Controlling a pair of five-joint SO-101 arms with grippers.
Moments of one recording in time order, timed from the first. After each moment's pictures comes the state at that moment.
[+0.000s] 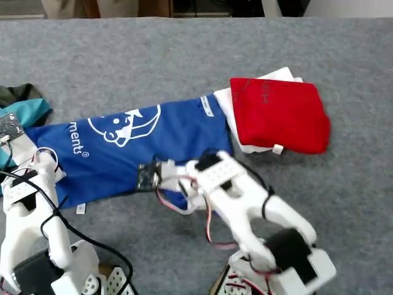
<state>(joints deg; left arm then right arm) -34.5 -22.8 62.9 21.0 -6.0 -33.8 -9.0 50.7 52.8 50.5</state>
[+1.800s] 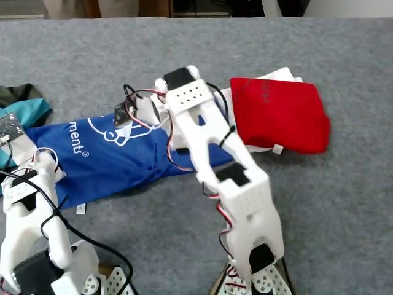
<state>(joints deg) -34.5 -22.8 62.9 21.0 -6.0 -31.1 34.2 -28.6 101.1 57.7</state>
